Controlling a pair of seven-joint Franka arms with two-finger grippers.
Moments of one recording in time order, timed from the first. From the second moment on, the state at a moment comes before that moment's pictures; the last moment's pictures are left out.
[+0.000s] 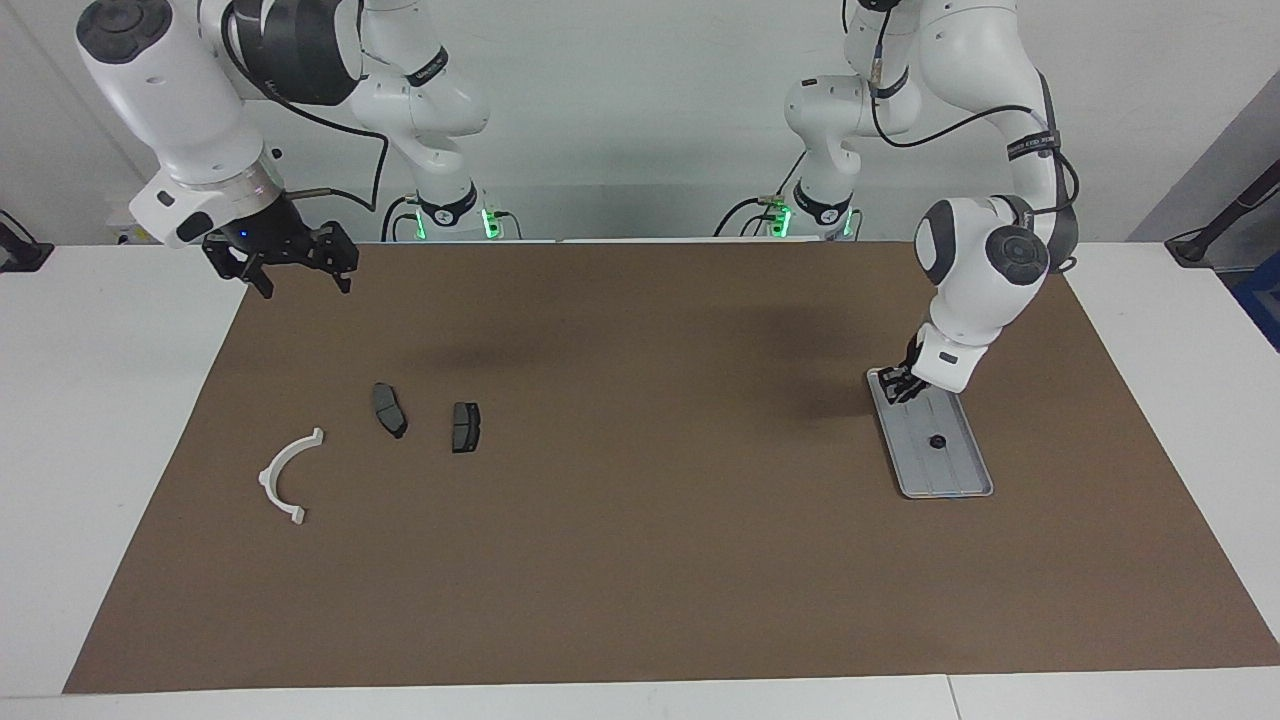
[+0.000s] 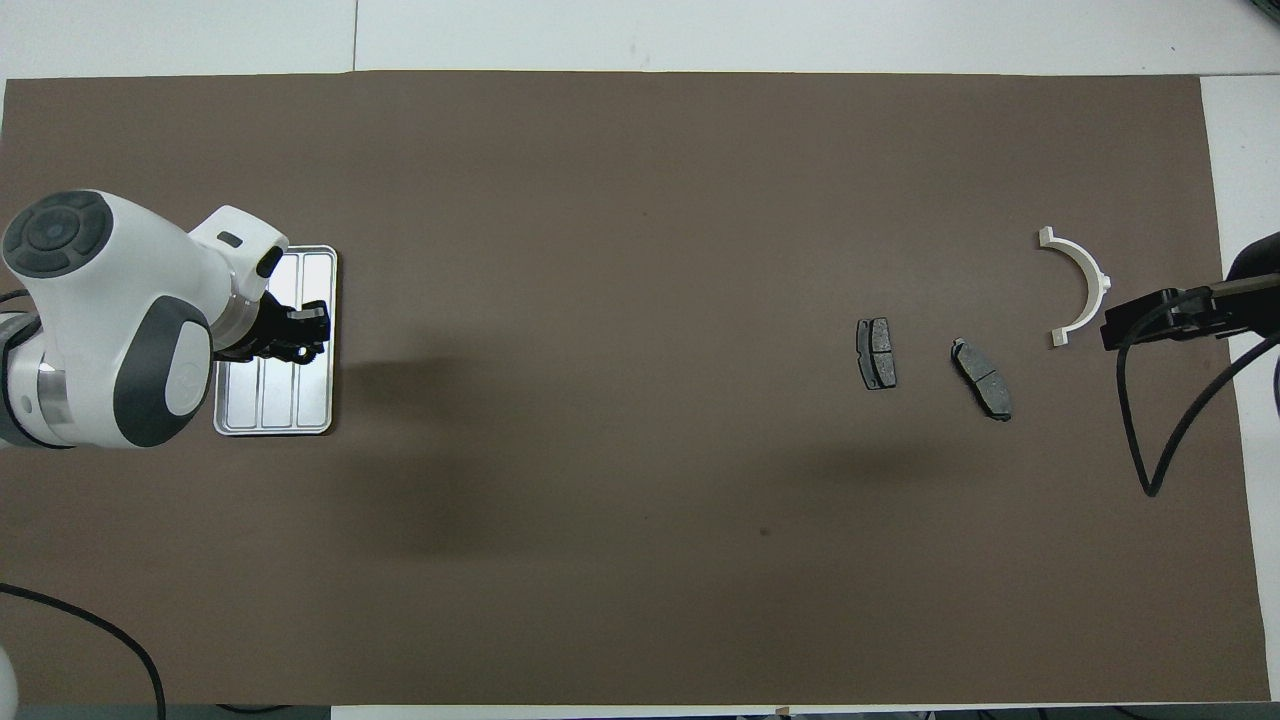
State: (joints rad) left arm -0.14 0.15 -0.01 -1.98 0.01 2.07 -0.38; right arm -0.08 -0.03 0.04 -1.69 -0.03 1.59 -0.11
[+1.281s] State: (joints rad) left arm -0.67 0.43 -0.01 -1.73 0.01 2.25 -1.21; right arm -0.09 -0.03 0.04 -1.69 -0.03 1.60 -0.11
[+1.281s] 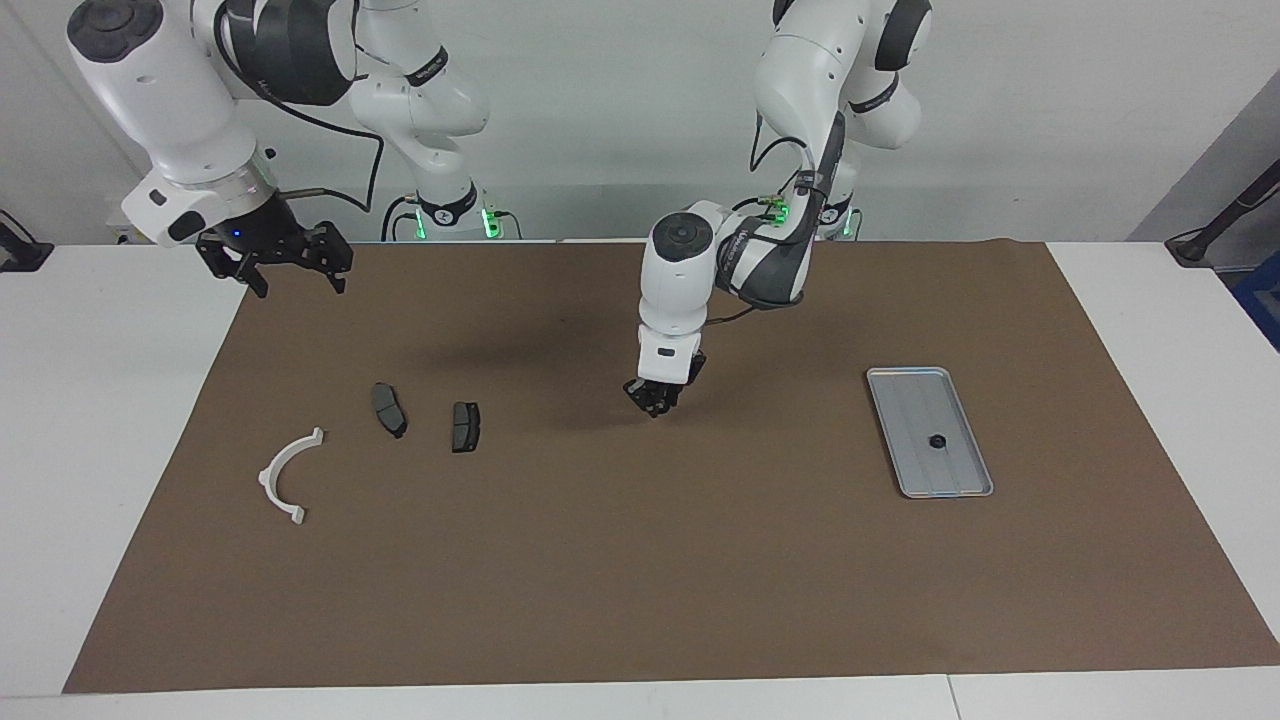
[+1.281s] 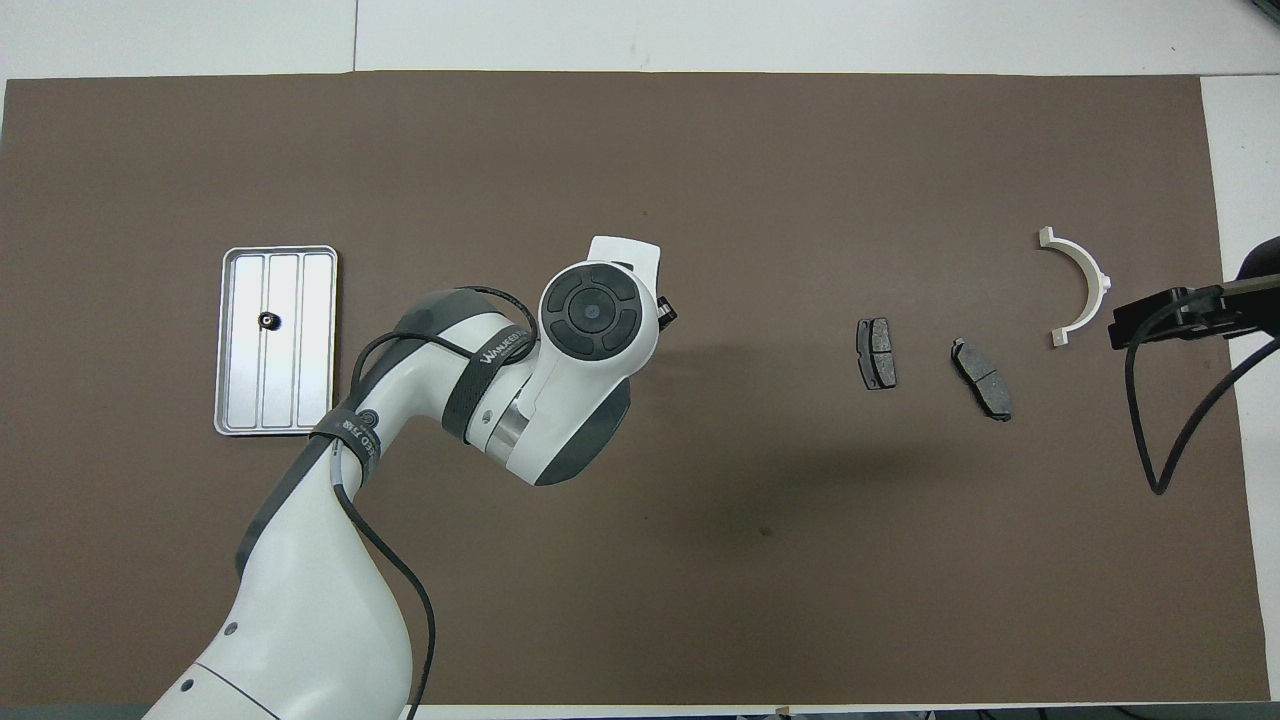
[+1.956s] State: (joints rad) left arm -0.67 0.45 0.01 -1.79 0.02 2.29 -1.21; right arm -0.09 -0.03 0.04 -1.69 -0.03 1.60 -0.11
